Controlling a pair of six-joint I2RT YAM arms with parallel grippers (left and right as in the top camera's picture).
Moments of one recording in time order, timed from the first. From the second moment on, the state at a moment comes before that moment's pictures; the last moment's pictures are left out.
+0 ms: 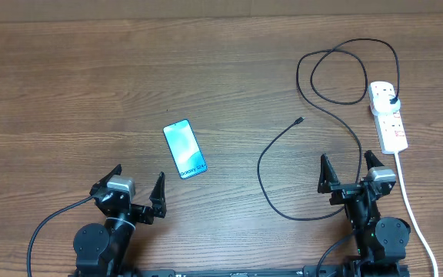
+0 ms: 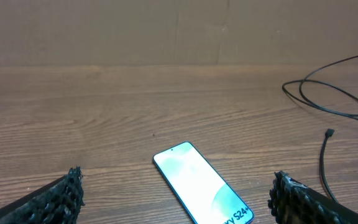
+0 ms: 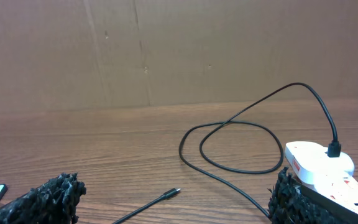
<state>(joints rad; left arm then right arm) -0.04 0.02 0.19 -0.37 0.19 -0.08 0.01 0.01 0.02 -0.03 -0.11 0.10</state>
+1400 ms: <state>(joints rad) -0.16 1.12 1.20 -0.81 0.37 -0.10 0.01 0.01 0.02 -0.03 -0.11 0.10</state>
